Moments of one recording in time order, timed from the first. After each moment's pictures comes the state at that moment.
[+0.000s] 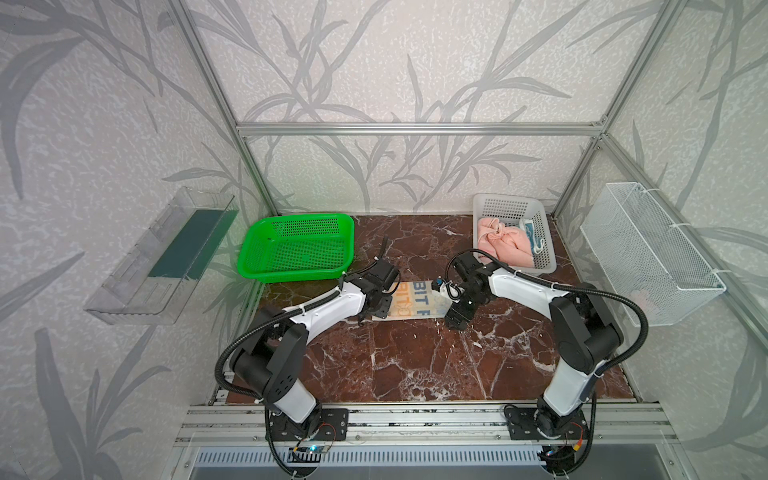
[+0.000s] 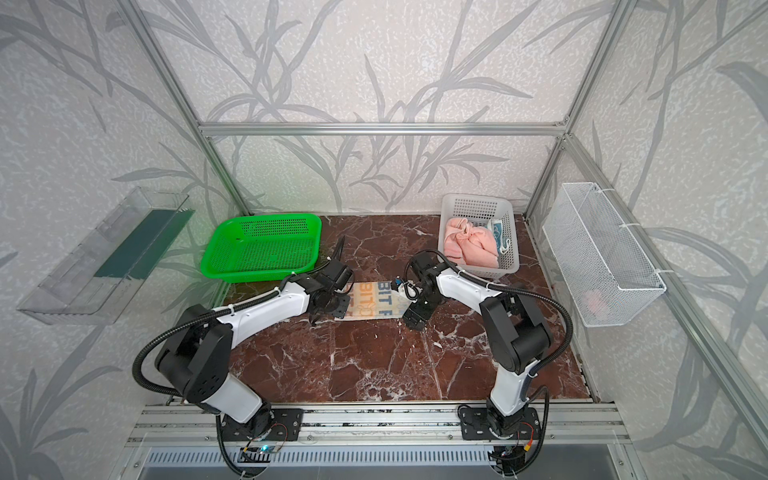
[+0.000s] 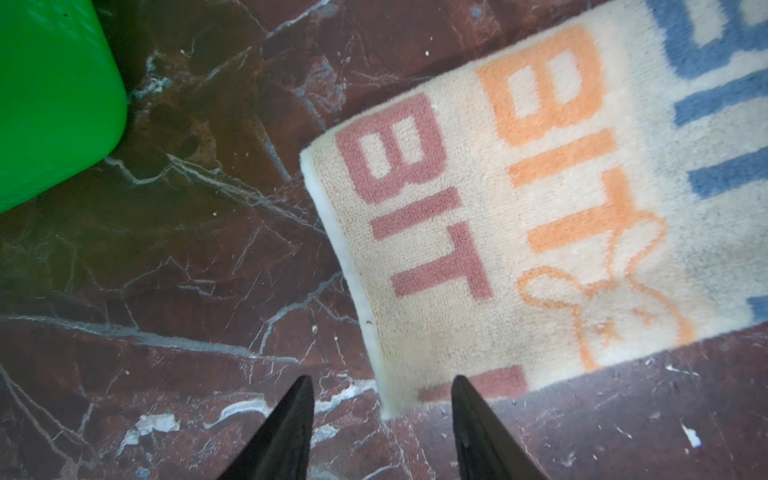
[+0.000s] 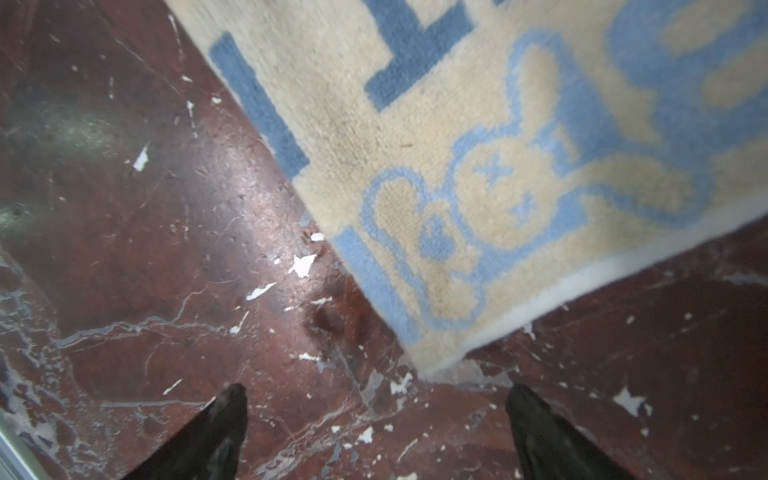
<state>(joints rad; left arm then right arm) -0.57 1.58 1.01 -0.65 -0.24 -0.27 0.51 1.76 1.15 -0.77 -0.24 -0.44</state>
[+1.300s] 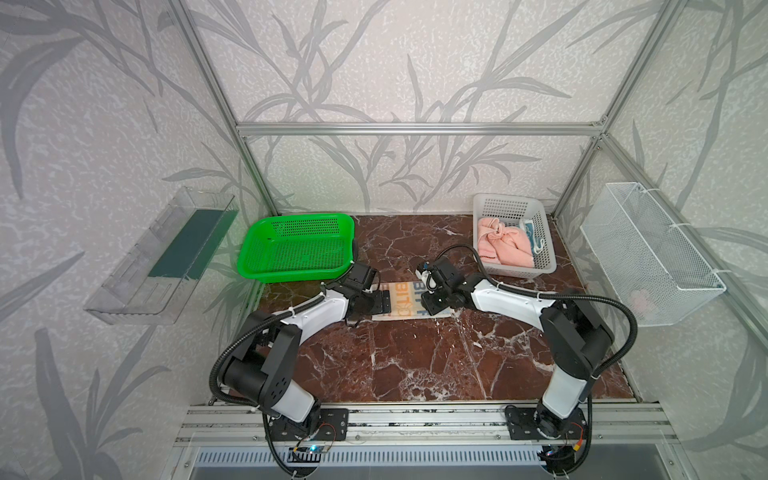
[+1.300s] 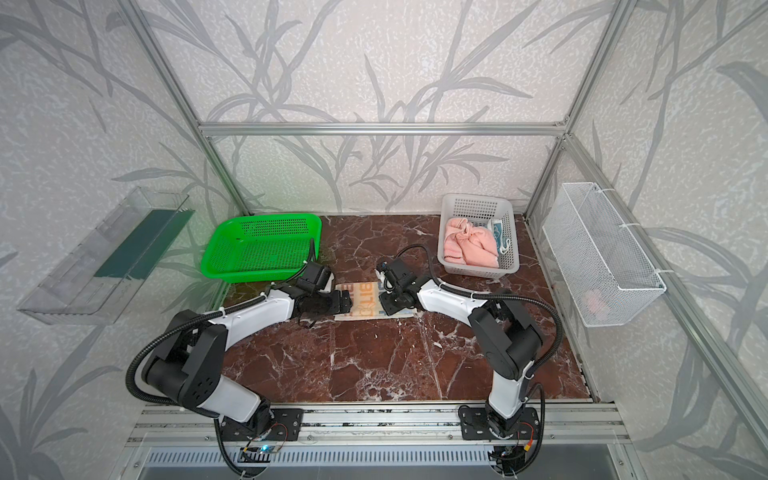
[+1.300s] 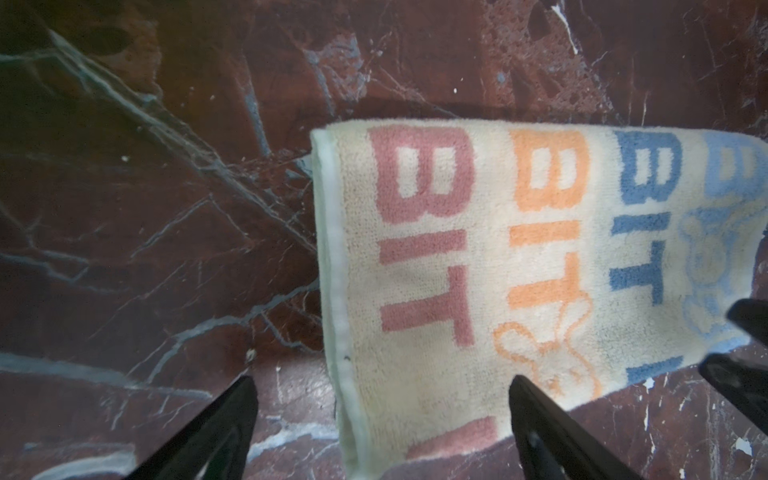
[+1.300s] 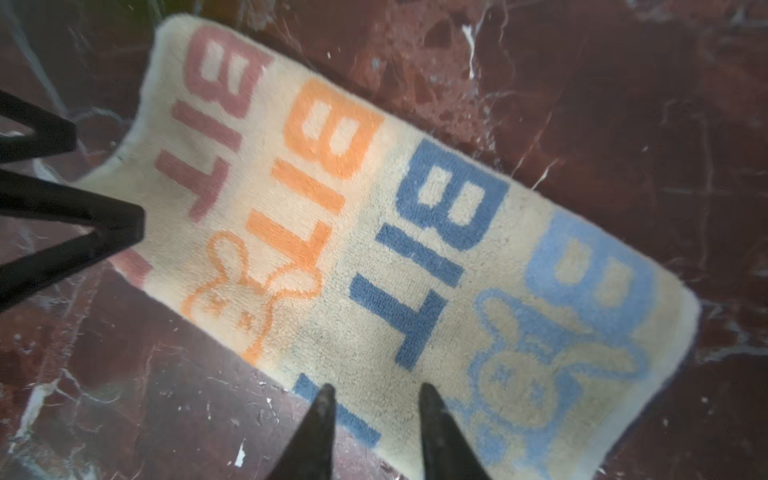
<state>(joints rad) -0.41 1.56 0.84 -0.37 0.07 -0.52 0.71 1.82 1.15 -0.38 -0.07 0.21</state>
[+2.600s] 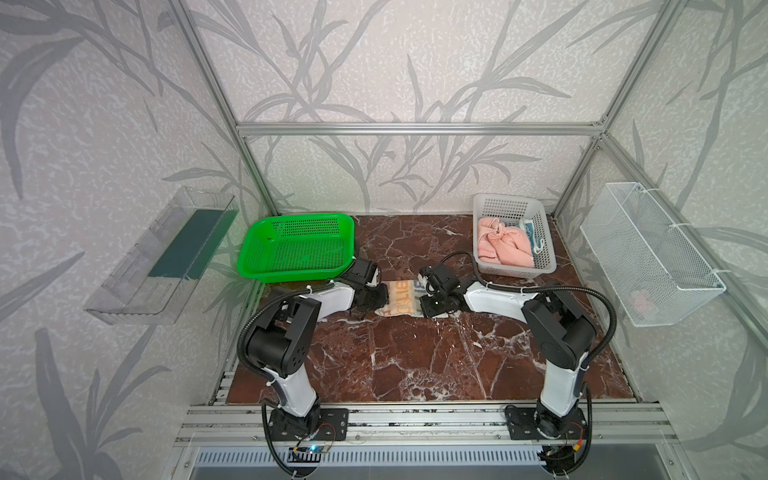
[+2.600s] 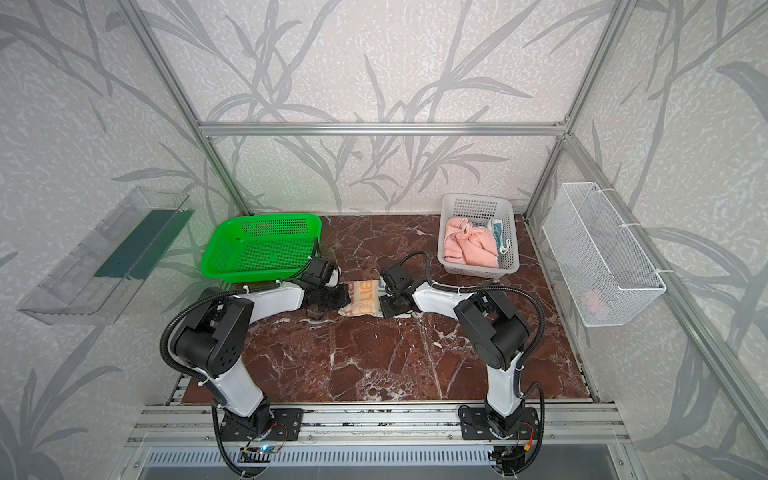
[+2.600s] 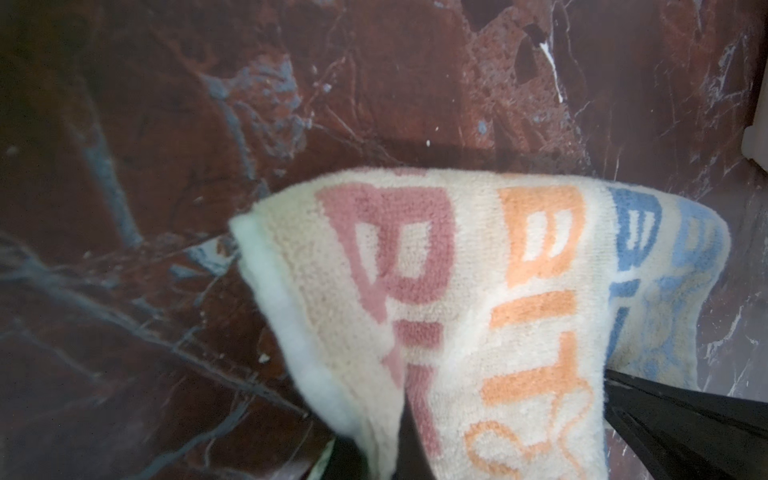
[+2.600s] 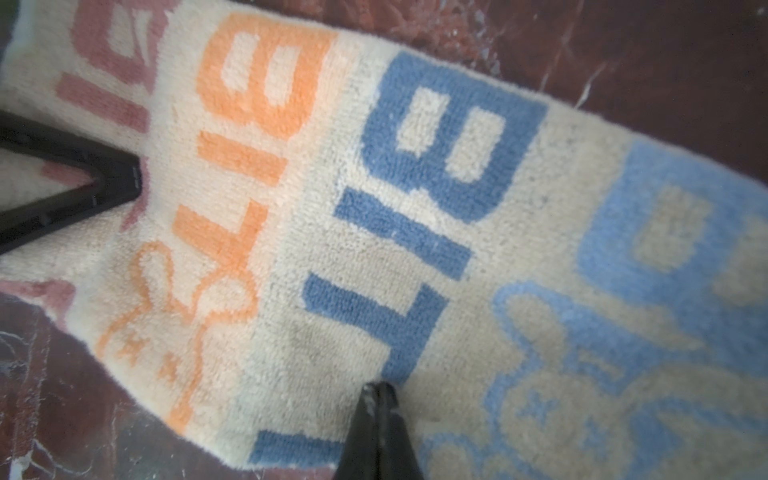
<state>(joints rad) -0.37 1.75 0.93 -0.24 0.23 -0.55 0.71 1.89 1.12 -0.28 -0.09 0.35</state>
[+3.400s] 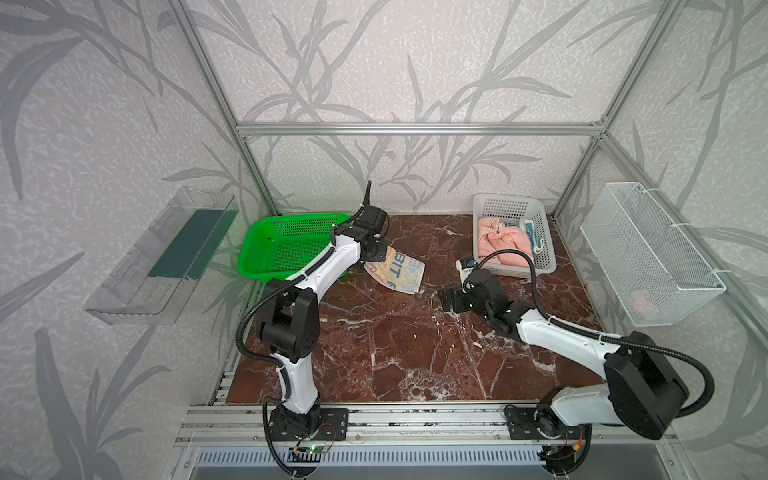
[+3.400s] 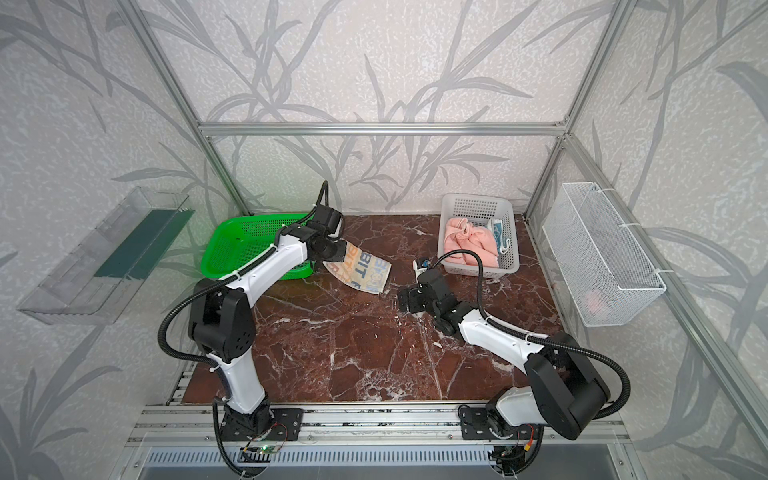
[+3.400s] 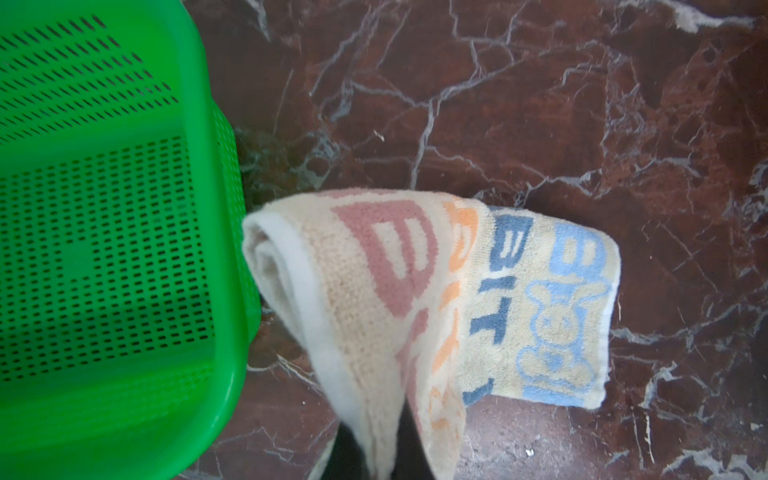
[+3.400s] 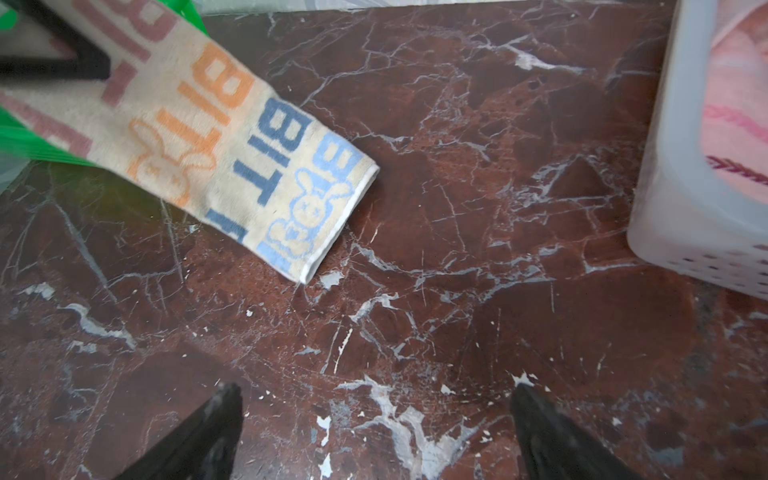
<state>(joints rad) -0.36 1.89 1.65 -0.79 -0.18 -0.19 0.63 1.38 0.72 0.03 0.10 0.34</state>
